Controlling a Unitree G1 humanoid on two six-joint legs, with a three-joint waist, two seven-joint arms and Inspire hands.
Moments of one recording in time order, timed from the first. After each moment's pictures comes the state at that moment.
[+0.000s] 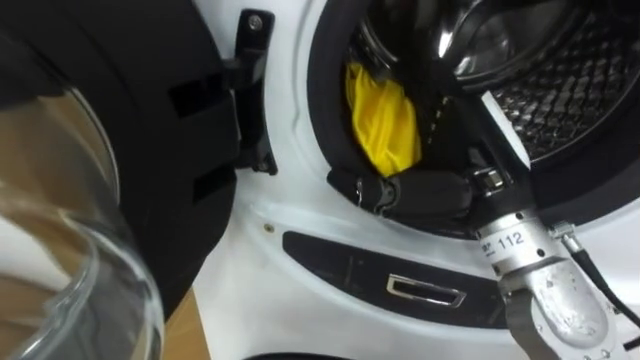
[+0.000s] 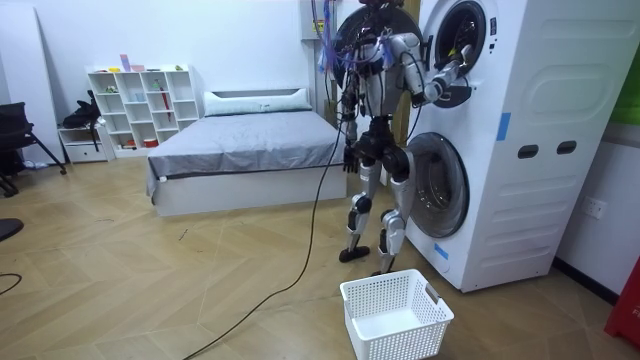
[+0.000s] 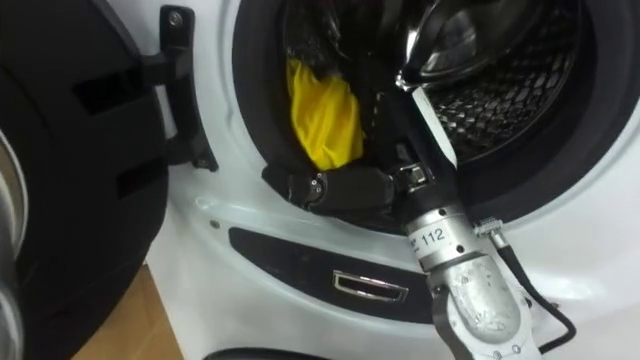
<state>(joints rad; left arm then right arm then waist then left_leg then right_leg) 0.20 0.23 -0.02 1.10 0.28 0.10 0.14 -0.15 -0.32 0.15 -0.30 0.27 -0.04 0.02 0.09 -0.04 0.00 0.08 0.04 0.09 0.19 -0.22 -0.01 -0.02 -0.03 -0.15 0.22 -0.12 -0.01</state>
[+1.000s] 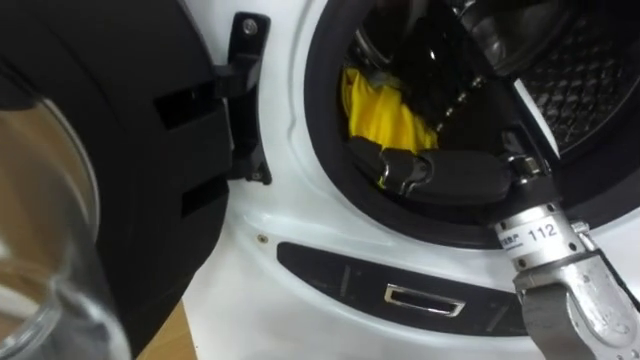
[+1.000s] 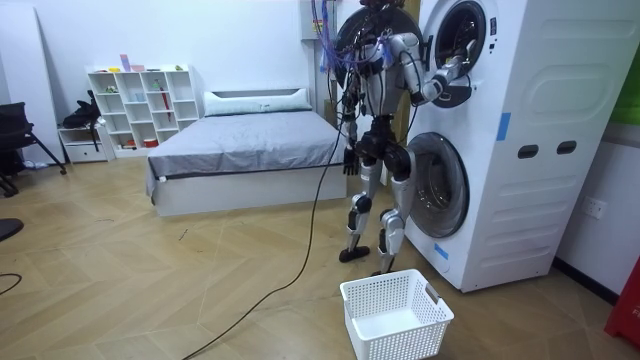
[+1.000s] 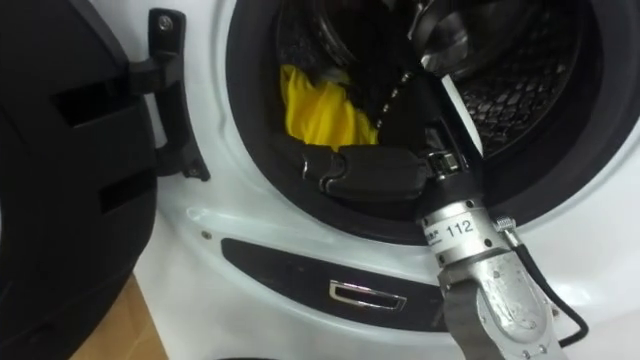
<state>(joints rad) 0.29 0.21 0.03 1.07 0.30 0.09 0.15 -0.13 -0.32 0.07 -0.37 0.50 0.00 0.03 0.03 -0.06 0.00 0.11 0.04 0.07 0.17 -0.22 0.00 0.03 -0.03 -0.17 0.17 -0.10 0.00</state>
